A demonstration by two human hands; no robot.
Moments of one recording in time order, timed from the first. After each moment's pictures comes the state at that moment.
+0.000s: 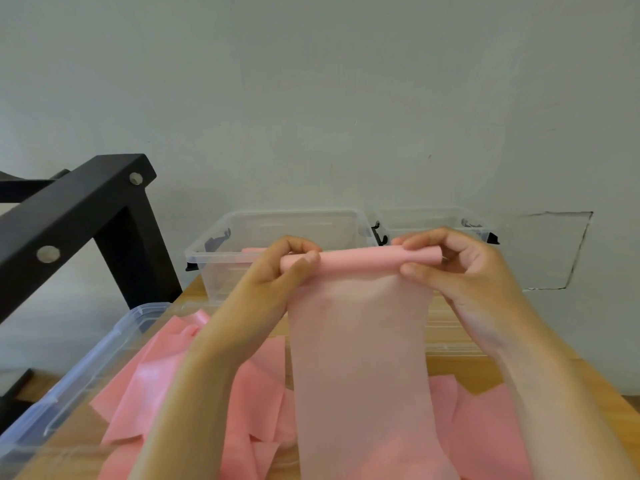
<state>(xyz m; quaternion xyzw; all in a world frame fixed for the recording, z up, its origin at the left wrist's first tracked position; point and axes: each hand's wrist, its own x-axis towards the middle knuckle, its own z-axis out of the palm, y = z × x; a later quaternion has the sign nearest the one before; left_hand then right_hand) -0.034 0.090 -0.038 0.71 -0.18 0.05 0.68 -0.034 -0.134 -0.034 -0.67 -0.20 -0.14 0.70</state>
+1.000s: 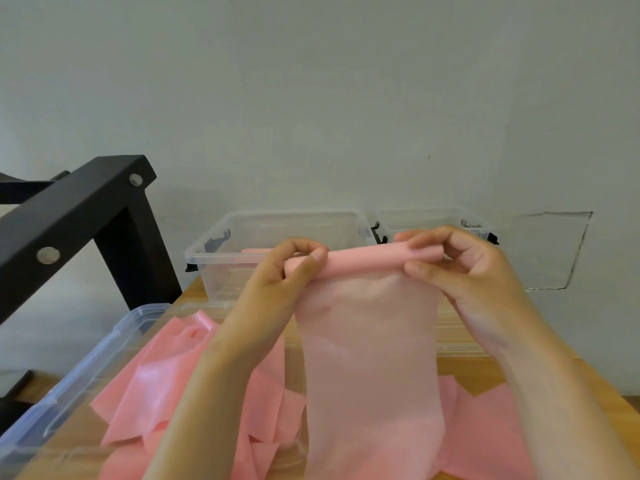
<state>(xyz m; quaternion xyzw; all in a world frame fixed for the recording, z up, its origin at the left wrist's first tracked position) -0.033 0.076 -0.040 0.69 -0.15 0.09 0.71 -0.035 -0.137 -0.033 -0.67 -0.20 -0.15 0.70</state>
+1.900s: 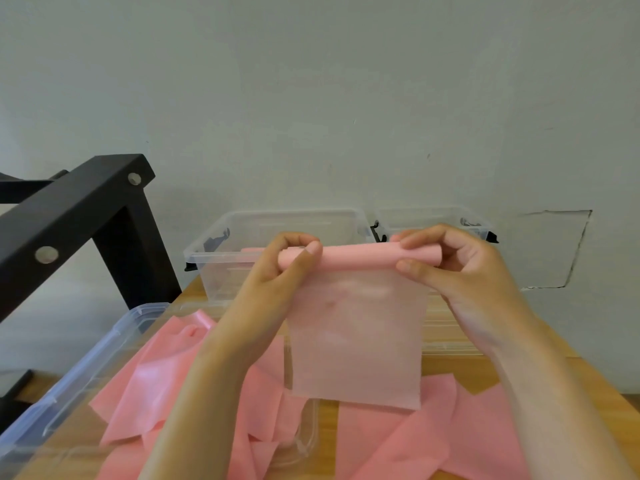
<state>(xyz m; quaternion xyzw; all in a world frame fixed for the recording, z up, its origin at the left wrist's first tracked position) -0.032 0.080 -0.041 0.67 -0.16 0.09 0.72 -0.034 -0.131 -0.033 -0.66 -0.20 -0.17 0.70</state>
